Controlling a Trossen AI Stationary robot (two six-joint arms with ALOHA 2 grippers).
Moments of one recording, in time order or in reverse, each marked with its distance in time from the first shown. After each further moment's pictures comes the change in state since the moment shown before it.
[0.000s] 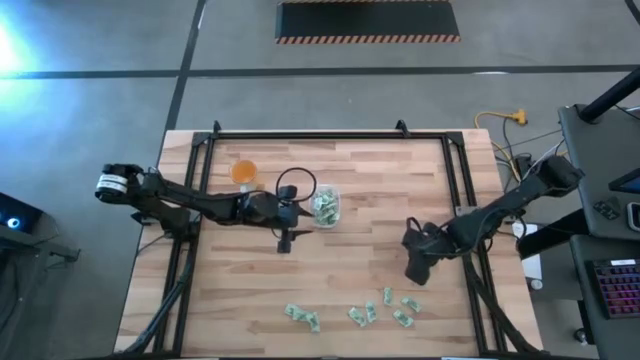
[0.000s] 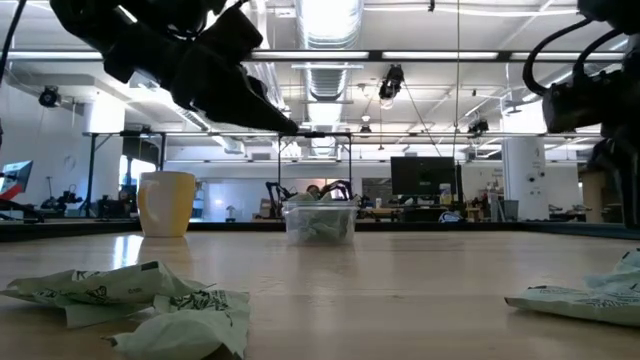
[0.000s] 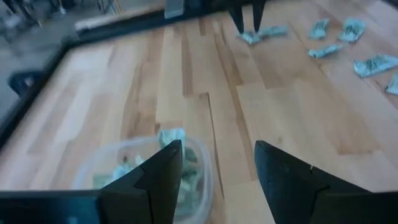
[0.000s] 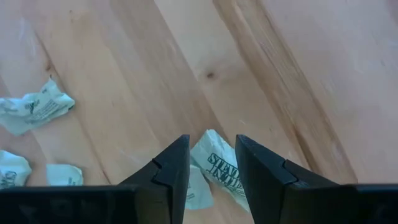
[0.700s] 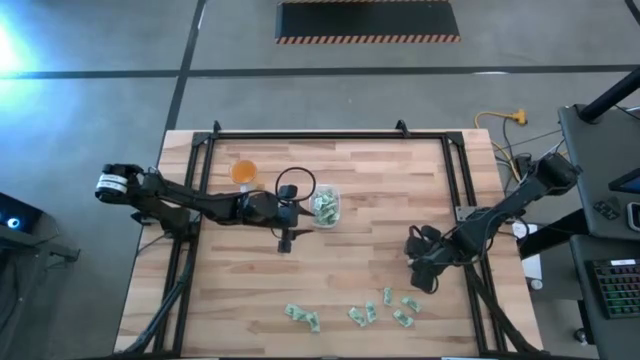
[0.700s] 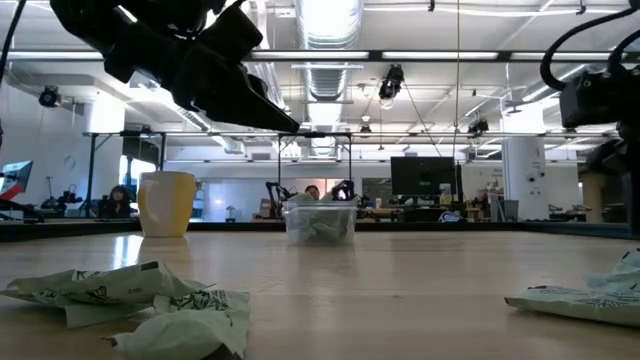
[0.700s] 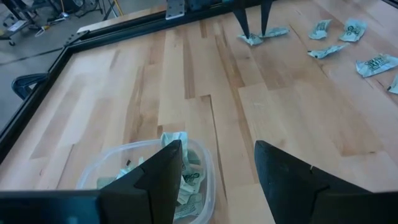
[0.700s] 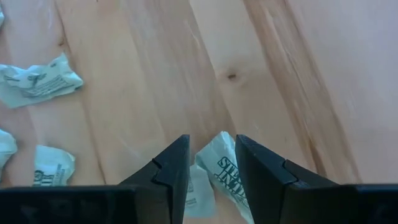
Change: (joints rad) left arm 0.002 0.000 0.000 0.007 -0.003 0.014; right arm 0.106 0.001 -0.049 0.090 0.100 -0.071
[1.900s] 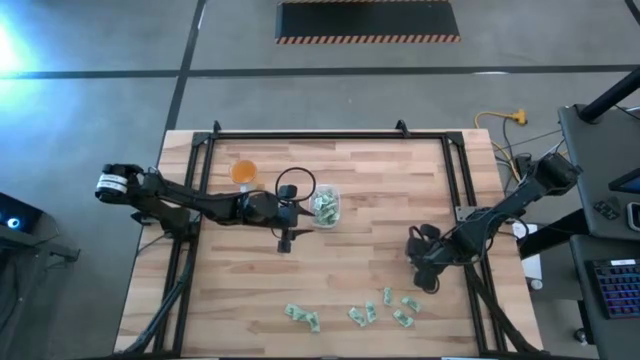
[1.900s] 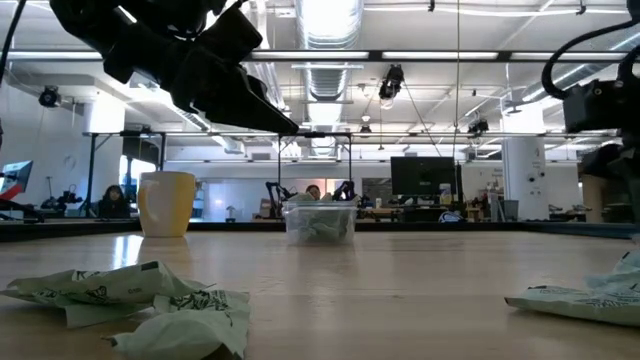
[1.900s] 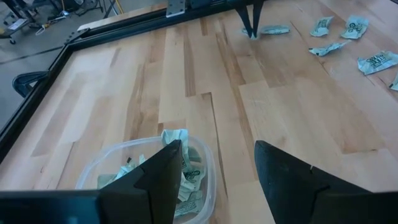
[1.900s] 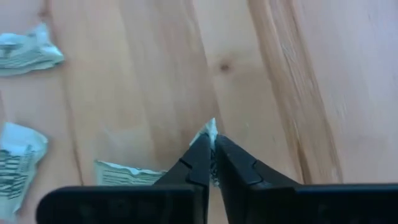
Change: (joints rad) left arm 0.000 0.000 -0.003 -0.004 -0.004 0.001; right arm -0.003 0.000 -0.026 -0.001 0.000 -0.101
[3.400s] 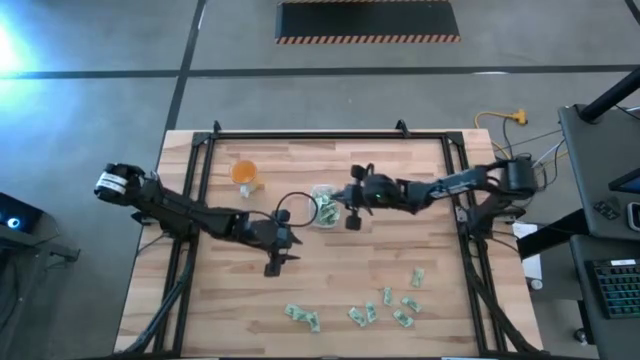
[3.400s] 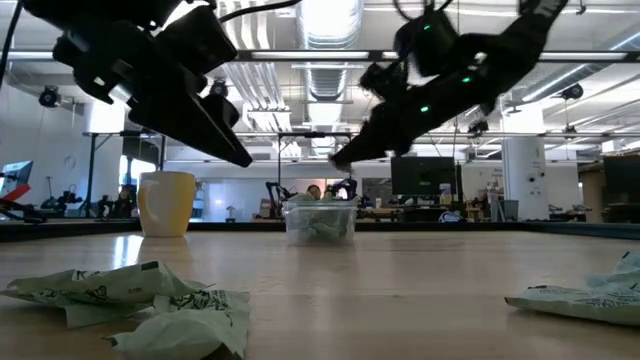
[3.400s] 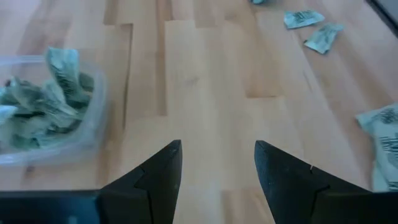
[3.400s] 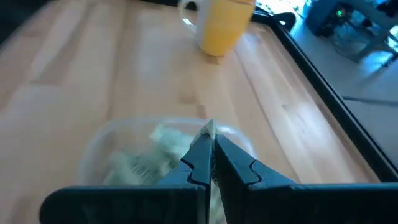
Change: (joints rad) left arm -0.192 0.000 -0.003 -0.216 0.001 -0.307; right arm -0.744 0.450 0.268 0.988 -0.090 -1.049
